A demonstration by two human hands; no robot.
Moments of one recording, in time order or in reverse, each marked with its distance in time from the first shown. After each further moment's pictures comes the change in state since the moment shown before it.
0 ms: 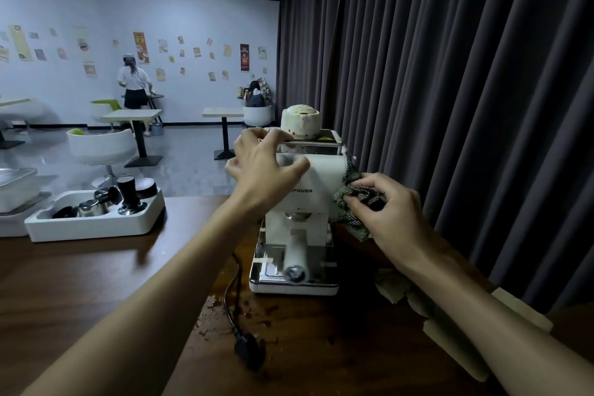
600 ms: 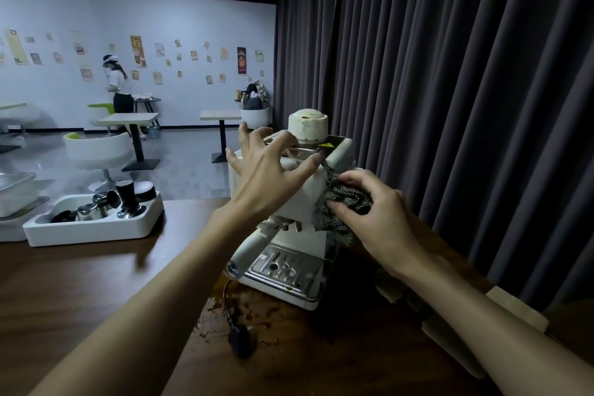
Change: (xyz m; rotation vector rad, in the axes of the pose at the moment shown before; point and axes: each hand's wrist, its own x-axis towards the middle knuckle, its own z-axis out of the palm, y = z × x) left_hand 0.001 -0.007 0.002 0.013 -0.027 0.152; right_hand -0.003 -0.022 0.005 0.092 -0.060 0.038
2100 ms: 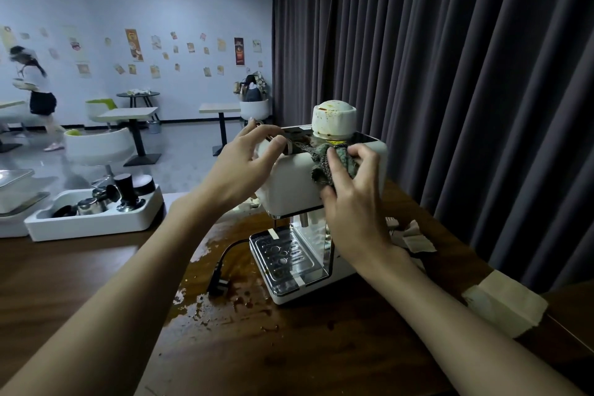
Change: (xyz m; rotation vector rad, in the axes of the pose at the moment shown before) left_hand 0.001 -0.030 -0.020 -0.132 -0.165 0.061; right_hand -0.006 -0.001 0.039 -0.541 0.217 -0.139
